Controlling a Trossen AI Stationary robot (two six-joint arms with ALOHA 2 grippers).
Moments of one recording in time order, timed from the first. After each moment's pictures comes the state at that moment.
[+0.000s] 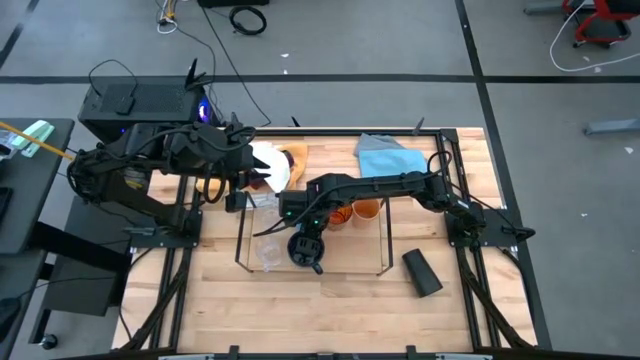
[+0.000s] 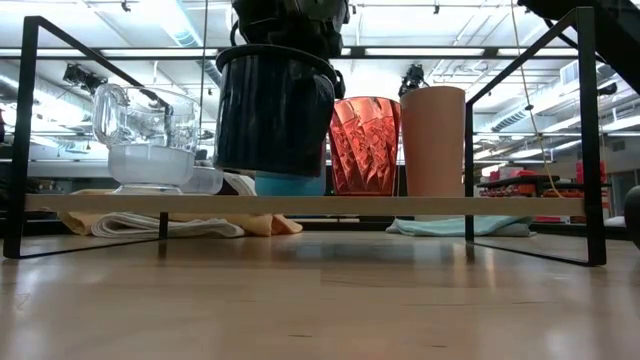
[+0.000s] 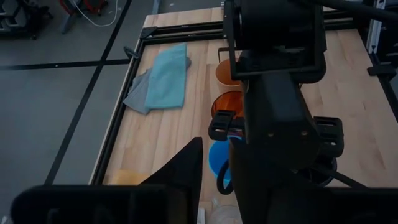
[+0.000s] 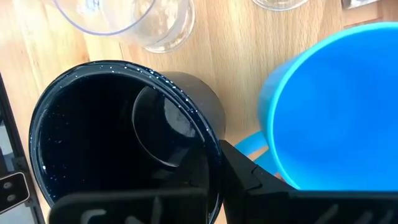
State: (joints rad) left arm -0.05 1.31 1.82 -1.16 -0.24 0.05; right arm 0.06 2.27 2.26 -1.27 -0.15 0.32
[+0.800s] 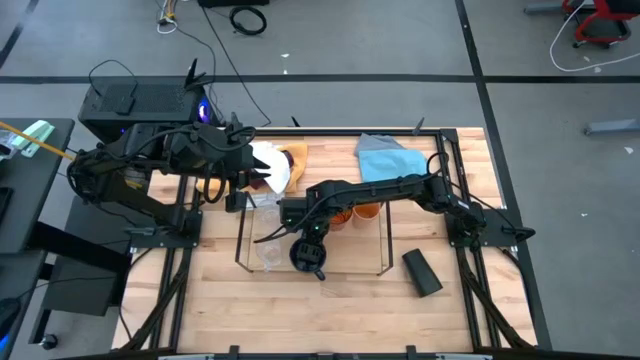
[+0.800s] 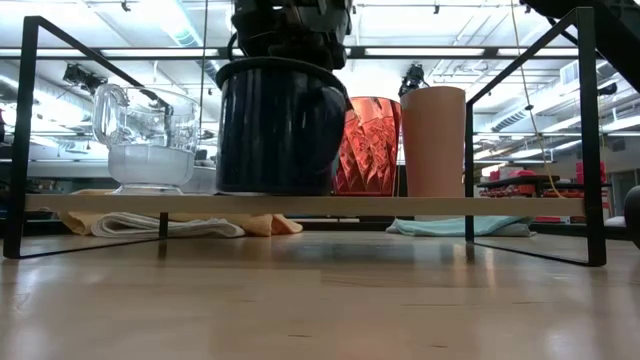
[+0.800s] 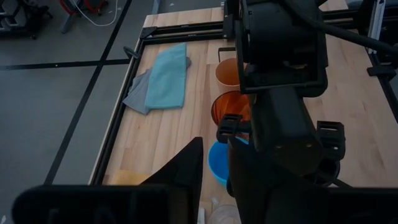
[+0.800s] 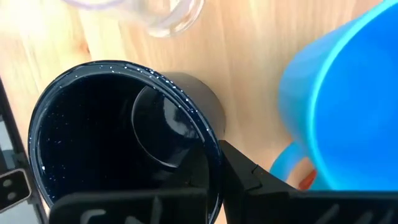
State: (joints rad) left arm -0.05 1.31 1.82 -1.16 -0.24 0.04; right arm 0.07 2.27 2.18 -1.22 -0.18 0.35
